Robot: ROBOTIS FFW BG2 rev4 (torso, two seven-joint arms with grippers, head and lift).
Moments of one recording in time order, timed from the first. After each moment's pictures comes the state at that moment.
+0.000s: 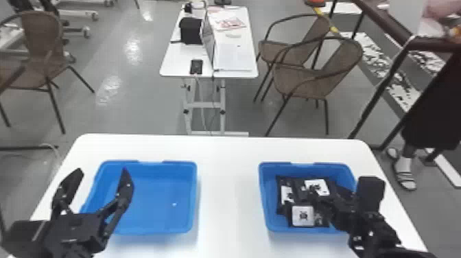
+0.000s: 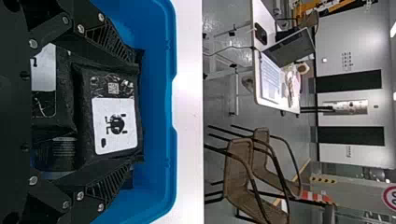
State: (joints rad) left arm 0.54 0.06 0.03 -1.92 0.07 -0.21 0.01; right arm 0.13 -0.08 -0.19 -1.45 -0.03 0.26 0.25
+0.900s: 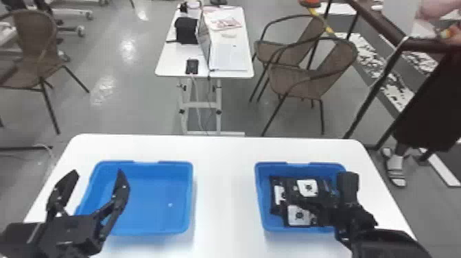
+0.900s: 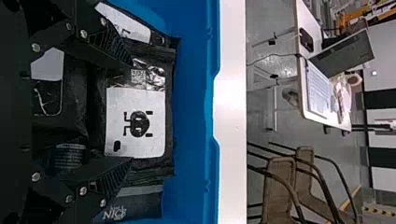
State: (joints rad) left arm 0.54 0.04 0.04 -1.92 0.06 -0.21 -0.01; right arm -0.12 -0.10 -0.19 -1.04 0.06 0.25 0.38
